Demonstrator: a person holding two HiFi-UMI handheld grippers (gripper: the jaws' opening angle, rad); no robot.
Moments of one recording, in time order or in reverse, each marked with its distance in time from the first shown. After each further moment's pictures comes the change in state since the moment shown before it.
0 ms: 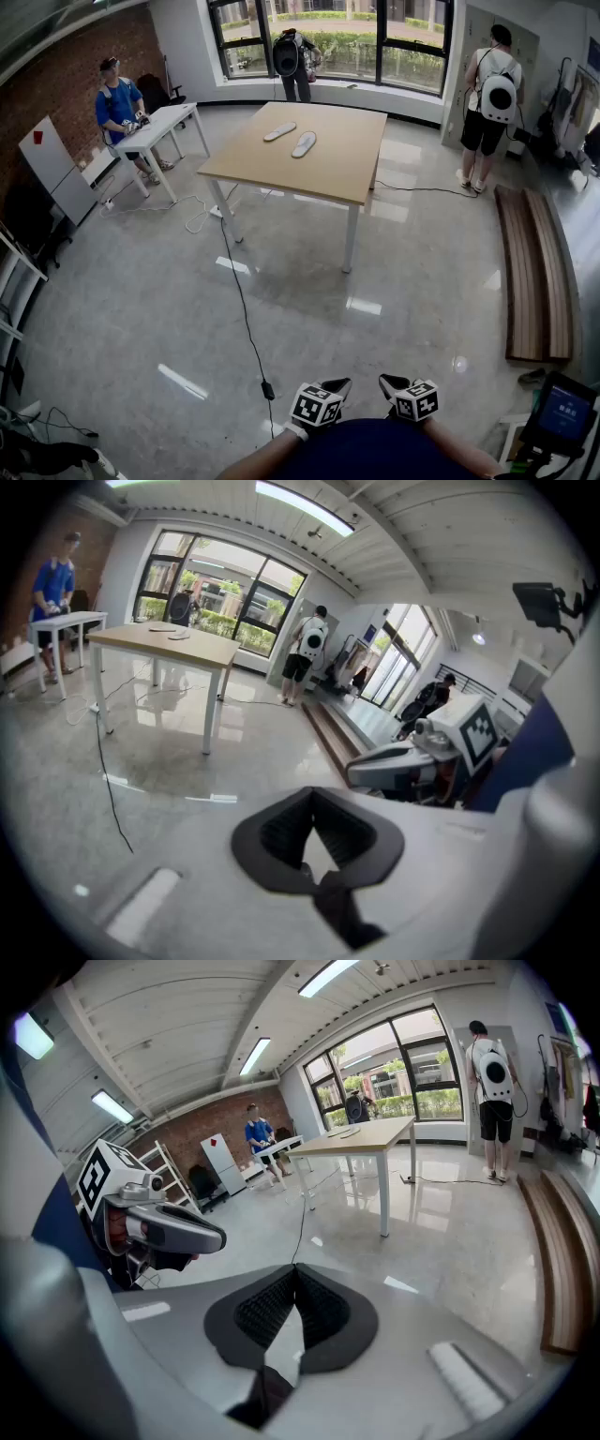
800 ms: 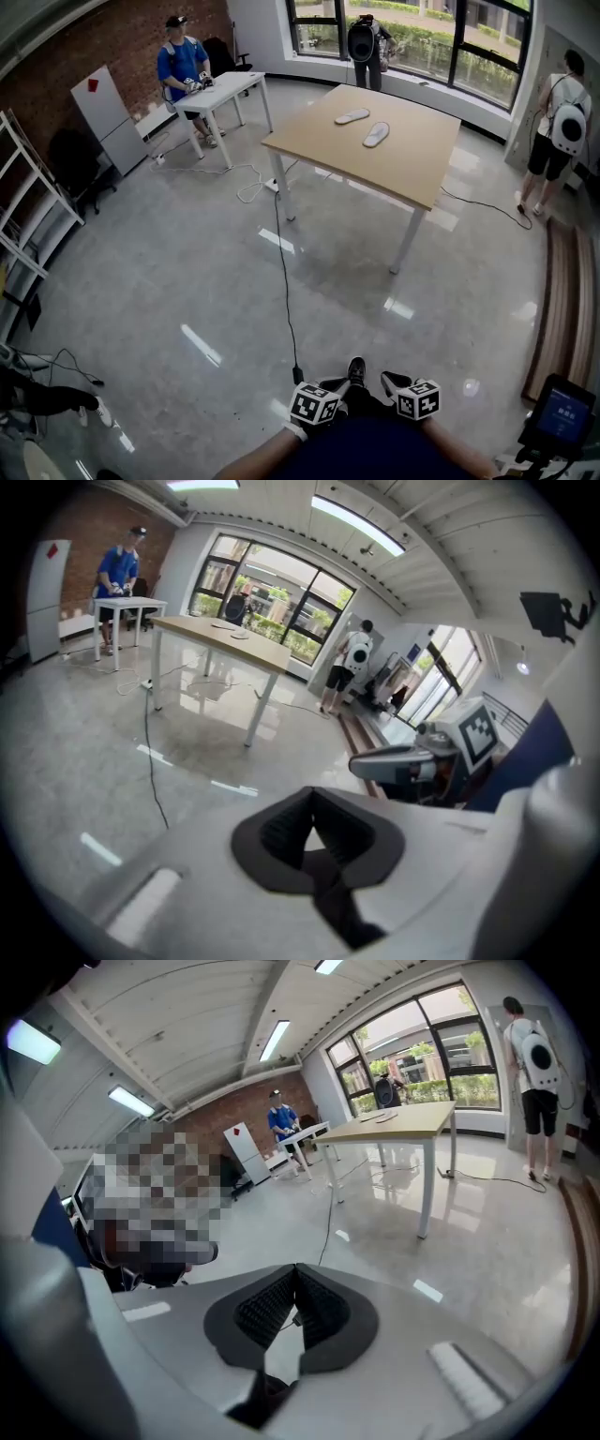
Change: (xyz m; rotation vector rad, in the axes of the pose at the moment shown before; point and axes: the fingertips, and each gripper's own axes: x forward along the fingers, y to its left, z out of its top) left arm -0.059 0.093 -0.016 -0.190 -0.059 0.162; right arm 0.095 0.049 0.033 -0.053 0.066 0.137
